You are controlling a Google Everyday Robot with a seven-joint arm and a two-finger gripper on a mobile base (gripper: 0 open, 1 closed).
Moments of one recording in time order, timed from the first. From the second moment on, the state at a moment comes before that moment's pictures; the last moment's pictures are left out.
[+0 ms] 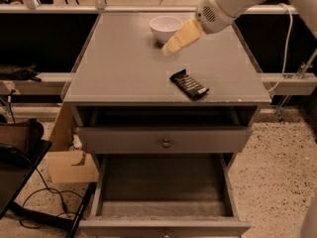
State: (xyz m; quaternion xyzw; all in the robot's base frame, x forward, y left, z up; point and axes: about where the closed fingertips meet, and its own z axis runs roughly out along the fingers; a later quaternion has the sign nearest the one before) arm 0.667 -0.086 0.945 -0.38 0.87 0.14 0.29
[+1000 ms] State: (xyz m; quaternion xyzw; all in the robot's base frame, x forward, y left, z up) arm 0.646 -0.109 0.850 -0.32 0.92 0.00 0.25
